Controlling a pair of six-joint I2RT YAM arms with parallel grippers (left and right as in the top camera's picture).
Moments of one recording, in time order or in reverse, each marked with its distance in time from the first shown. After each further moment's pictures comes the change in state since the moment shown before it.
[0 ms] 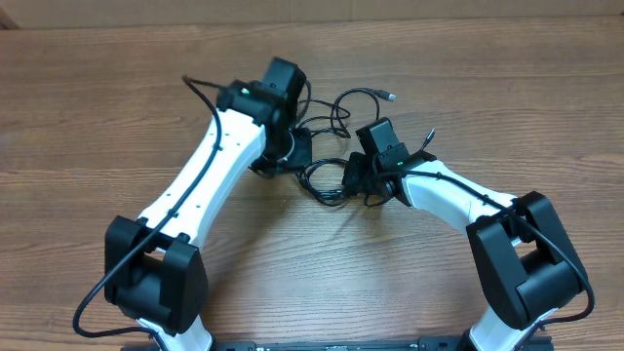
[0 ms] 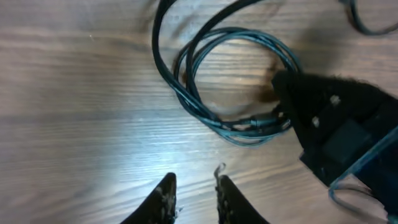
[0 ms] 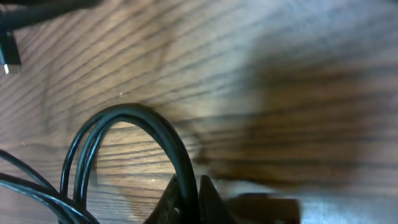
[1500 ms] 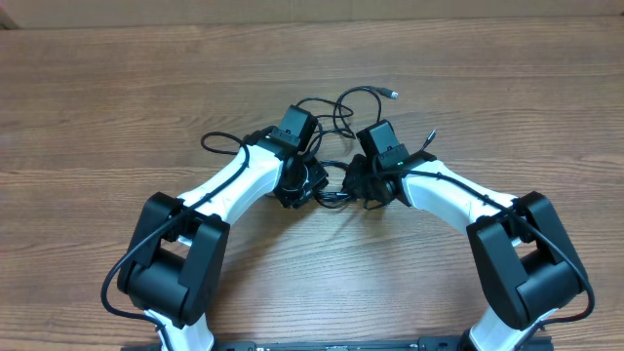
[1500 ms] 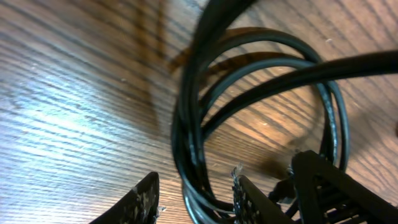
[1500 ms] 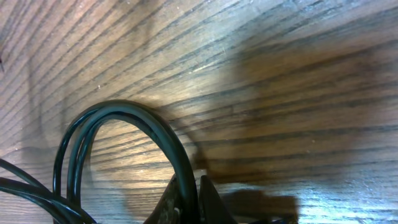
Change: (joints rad) left arm -0.046 0.051 -0.354 0.474 0.089 -0.591; right arm 0.000 -0.001 0.000 -0.048 -0.015 0.079
